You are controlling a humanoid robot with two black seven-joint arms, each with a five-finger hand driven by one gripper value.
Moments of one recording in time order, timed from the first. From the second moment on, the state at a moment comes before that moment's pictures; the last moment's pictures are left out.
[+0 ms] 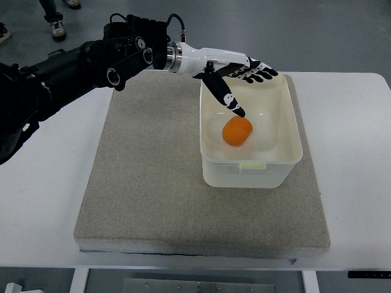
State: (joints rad) left arm -1.50 0.00 0.39 -0.40 0.50 -0.61 -0.60; right arm 0.10 0.00 -0.05 0.23 0.07 -0.24 0.10
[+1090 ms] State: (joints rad) left arm -1.51 0.00 0.08 -0.02 0.41 -0.31 -0.59; right arm 0.10 0.00 -0.05 0.23 0.07 -0.24 0.10
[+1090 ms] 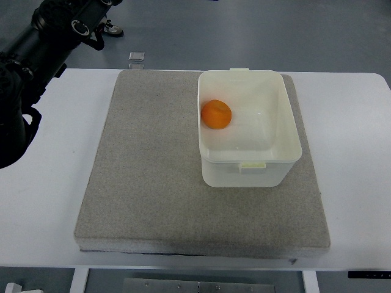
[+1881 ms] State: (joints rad) left arm -1.24 0.00 -0.13 0.05 0.03 0.01 -0.56; right arm 0.09 0.00 -0.05 0.23 0.07 -0.24 0.10
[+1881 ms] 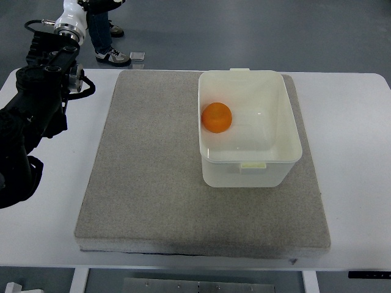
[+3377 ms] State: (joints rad) left arm -1.16 0.00 -0.48 -0.01 -0.36 -0.22 -0.23; right arm 0.10 0.00 -0.05 0.23 0.07 -0.24 0.10
